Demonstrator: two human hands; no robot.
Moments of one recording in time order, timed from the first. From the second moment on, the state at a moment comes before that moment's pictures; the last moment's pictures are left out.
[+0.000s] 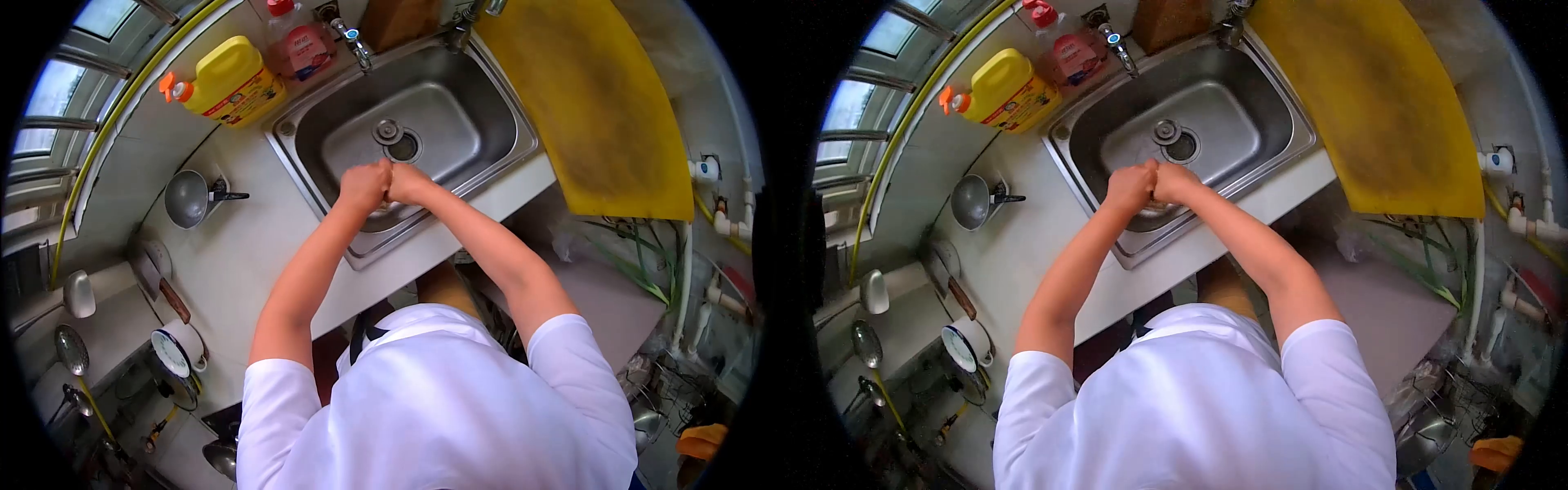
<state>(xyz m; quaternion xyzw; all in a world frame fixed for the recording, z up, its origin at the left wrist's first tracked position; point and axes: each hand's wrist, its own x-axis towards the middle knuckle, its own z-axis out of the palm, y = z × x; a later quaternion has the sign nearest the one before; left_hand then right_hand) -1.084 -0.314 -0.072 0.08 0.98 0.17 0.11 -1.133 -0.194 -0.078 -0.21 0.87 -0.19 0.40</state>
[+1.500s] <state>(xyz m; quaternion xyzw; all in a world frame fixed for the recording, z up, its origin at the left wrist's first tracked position) -1.054 -0.393 -0.091 -0.11 0.94 0.29 -0.13 -1.250 -0.201 -0.271 -0.28 0.88 -0.10 0.37</state>
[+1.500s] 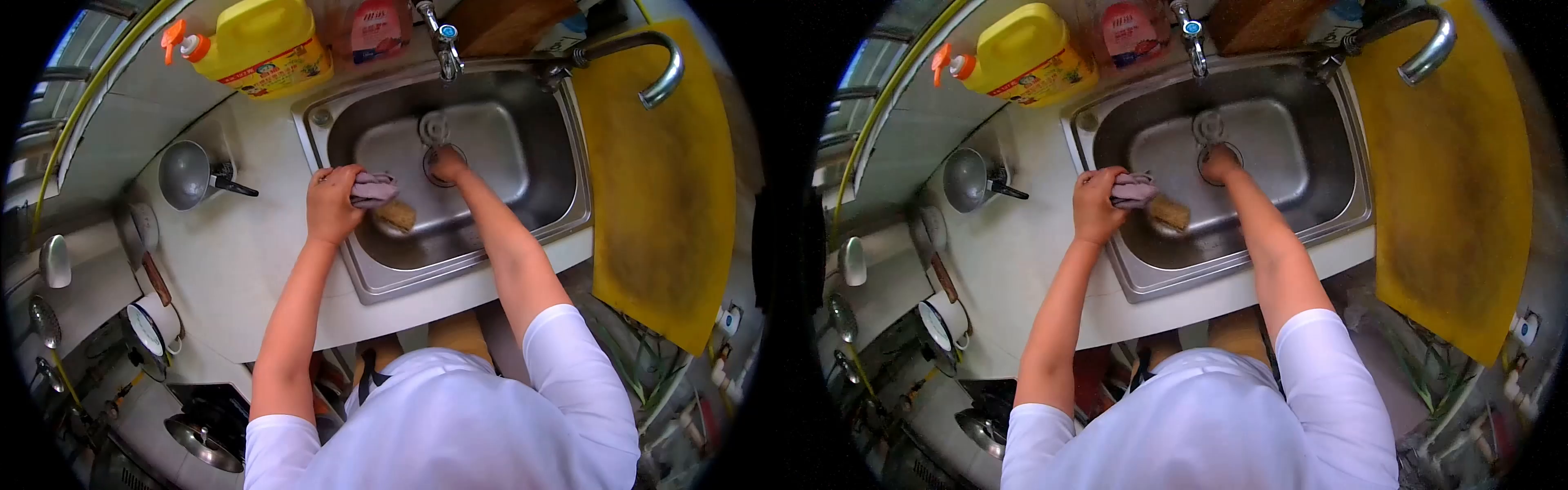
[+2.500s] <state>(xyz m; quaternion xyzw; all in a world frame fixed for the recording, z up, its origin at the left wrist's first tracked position) -1.052 -0.399 -0.098 -0.12 0.93 0.31 -0.15 -1.226 -0.172 -0.241 -0.37 0.88 0.08 0.27</state>
